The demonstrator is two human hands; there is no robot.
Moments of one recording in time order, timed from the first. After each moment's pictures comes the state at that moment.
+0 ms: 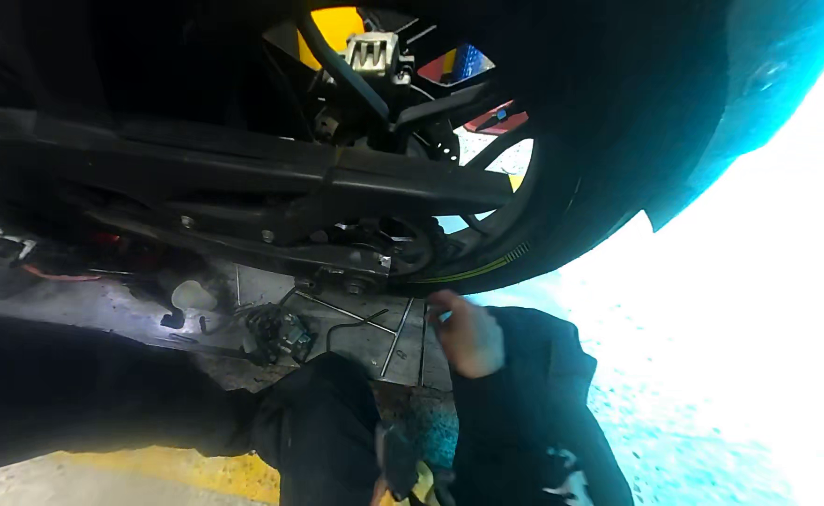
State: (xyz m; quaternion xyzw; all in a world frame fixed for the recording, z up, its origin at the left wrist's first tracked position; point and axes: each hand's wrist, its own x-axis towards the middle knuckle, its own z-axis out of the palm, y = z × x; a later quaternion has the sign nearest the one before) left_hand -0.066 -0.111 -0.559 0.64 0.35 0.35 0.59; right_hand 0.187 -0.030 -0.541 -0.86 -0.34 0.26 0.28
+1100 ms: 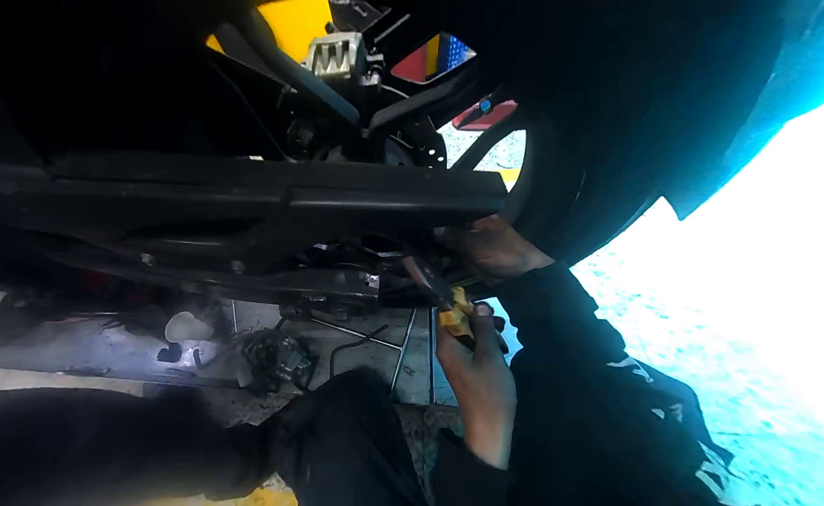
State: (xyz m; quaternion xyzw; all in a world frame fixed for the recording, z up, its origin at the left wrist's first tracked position) left_hand 0.150 -0.040 -0.554 0.49 0.39 0.44 0.64; right_hand 0.282 0.023 -0.494 -0.42 -0.44 0.44 0.66
